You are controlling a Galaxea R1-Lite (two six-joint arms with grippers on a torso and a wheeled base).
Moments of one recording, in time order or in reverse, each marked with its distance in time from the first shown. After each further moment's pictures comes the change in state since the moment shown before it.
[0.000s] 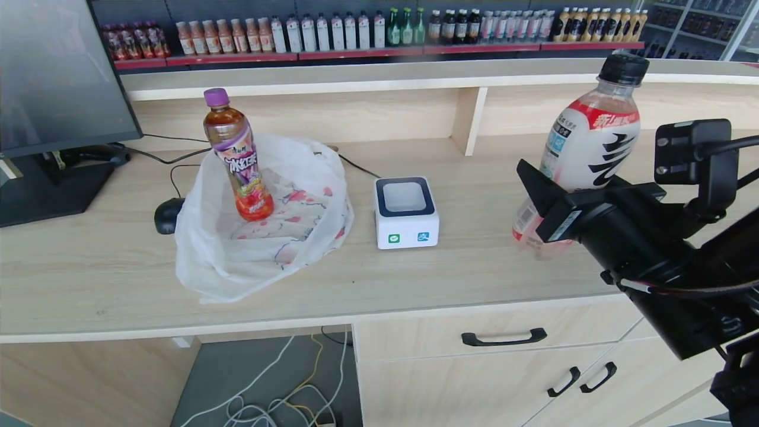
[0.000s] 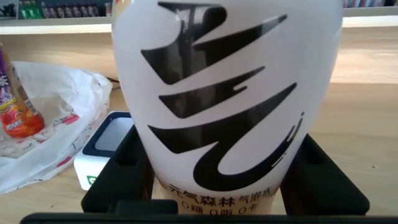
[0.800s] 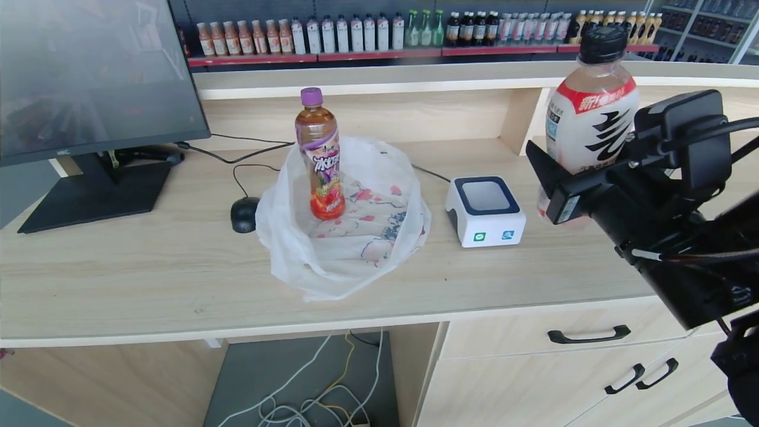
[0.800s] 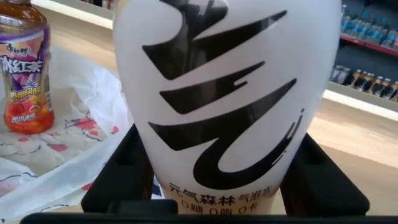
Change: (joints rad) left arm 0.001 0.000 0.000 0.000 0.000 0.001; right arm -0.061 -0.001 -0.086 0.011 0.064 -0.364
